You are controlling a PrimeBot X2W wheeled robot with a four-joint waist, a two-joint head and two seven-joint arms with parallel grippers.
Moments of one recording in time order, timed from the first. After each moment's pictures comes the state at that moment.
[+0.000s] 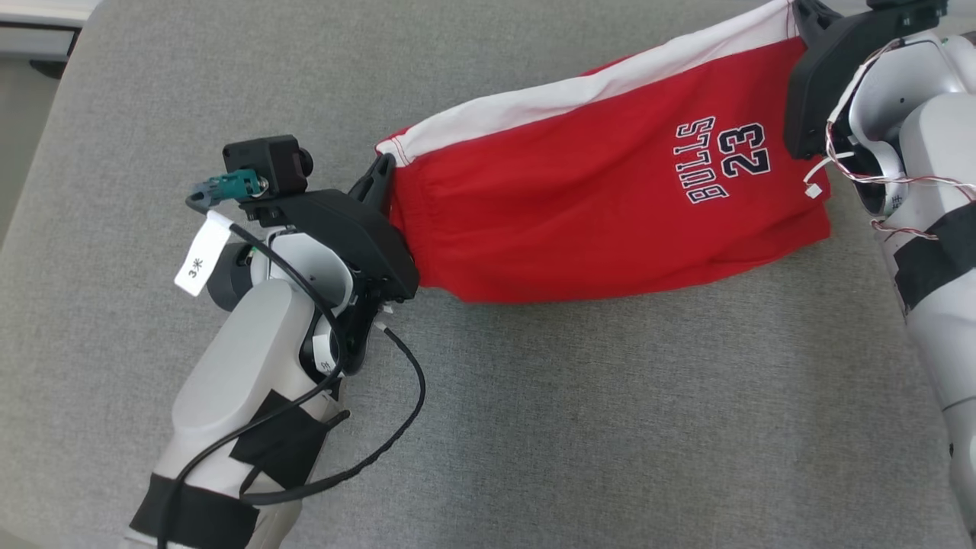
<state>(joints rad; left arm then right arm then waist) -0.82 0.03 -0.49 0.60 -0.67 0.12 0.12 -1.06 -0.23 0.22 0.75 0.21 0.06 0.29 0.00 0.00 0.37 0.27</state>
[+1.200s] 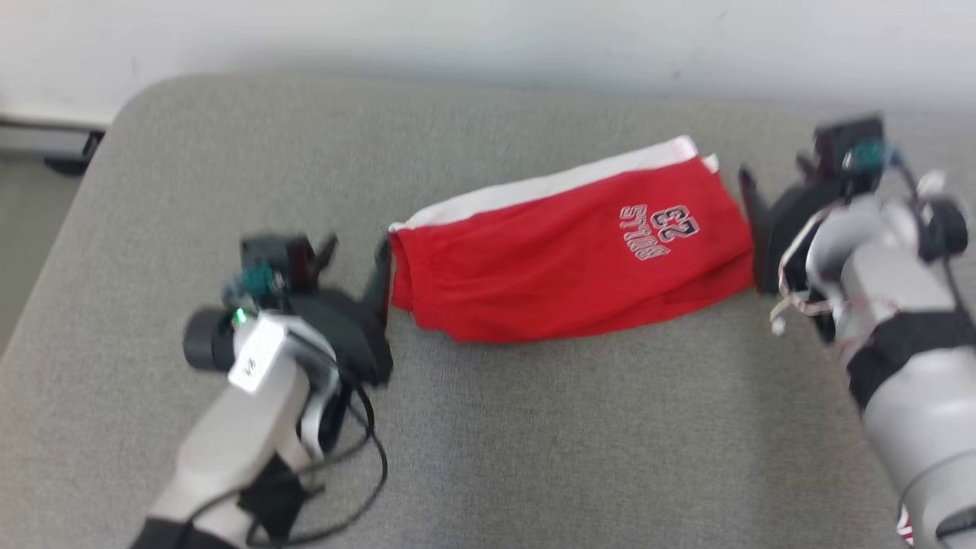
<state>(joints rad) -0.80 0.09 -0.67 0.83 -0.61 0.07 -0.11 -0.94 -0.17 0.22 1.04 0.21 0.06 0.06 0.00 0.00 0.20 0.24</state>
